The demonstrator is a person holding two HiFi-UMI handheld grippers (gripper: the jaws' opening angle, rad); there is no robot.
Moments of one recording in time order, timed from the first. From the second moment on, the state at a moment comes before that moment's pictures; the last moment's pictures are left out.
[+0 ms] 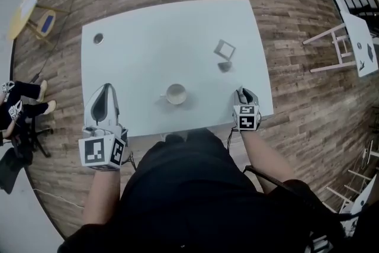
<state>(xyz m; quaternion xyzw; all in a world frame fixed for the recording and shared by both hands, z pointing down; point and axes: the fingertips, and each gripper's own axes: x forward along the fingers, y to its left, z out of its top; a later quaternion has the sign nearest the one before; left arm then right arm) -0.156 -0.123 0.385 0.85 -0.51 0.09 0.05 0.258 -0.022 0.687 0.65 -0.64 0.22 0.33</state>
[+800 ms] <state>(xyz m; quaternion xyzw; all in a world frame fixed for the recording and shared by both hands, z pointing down) -0.164 -0.115 0.384 0.85 -0.52 0.08 0.04 0.192 -0.091 0.578 0.61 -0.75 0.14 0.22</state>
